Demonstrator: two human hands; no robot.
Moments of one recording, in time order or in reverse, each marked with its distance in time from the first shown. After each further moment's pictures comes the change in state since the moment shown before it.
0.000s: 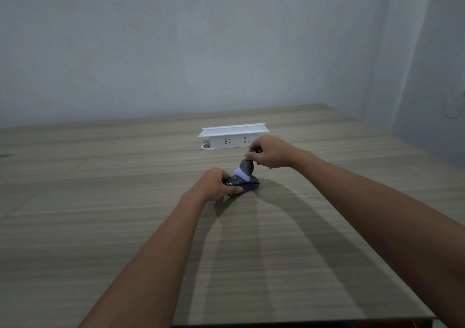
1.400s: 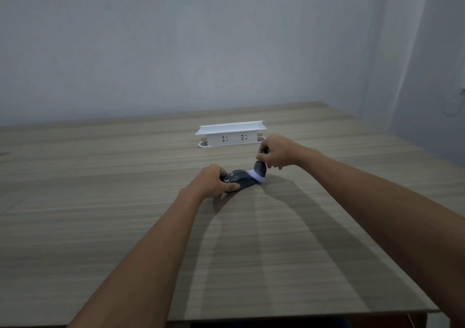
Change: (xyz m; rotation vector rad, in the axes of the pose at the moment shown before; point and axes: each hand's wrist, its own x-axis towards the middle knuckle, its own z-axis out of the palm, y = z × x) left_hand 0.002 0.000 0.002 0.021 -0.003 0.016; right_hand -0.012 0.019 -0.005 0.014 -0.063 0.129
